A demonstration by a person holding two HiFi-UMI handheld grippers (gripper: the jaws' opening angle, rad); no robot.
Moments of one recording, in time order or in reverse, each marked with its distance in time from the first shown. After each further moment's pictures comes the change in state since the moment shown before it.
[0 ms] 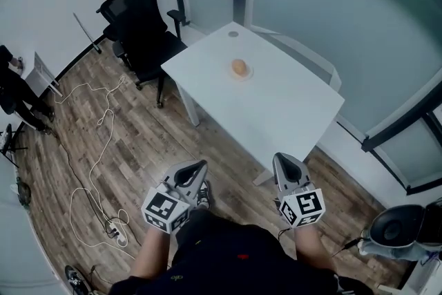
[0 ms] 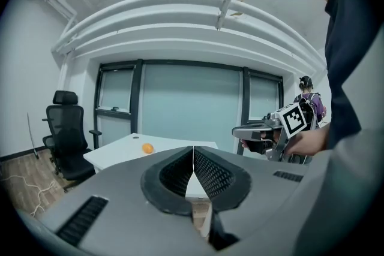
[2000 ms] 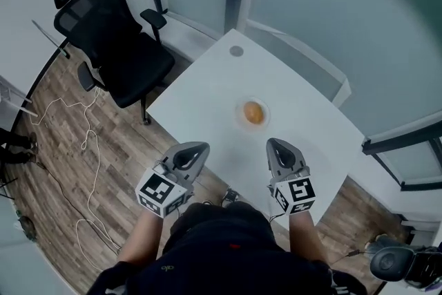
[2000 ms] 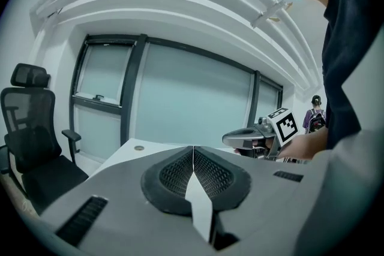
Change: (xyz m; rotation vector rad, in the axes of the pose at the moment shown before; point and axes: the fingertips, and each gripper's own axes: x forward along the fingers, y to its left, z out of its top) left arm 0.280 0.380 0.063 -0.062 0.059 -0.220; right arm 0.444 -0.127 0.027 -0.016 0.164 -0.092
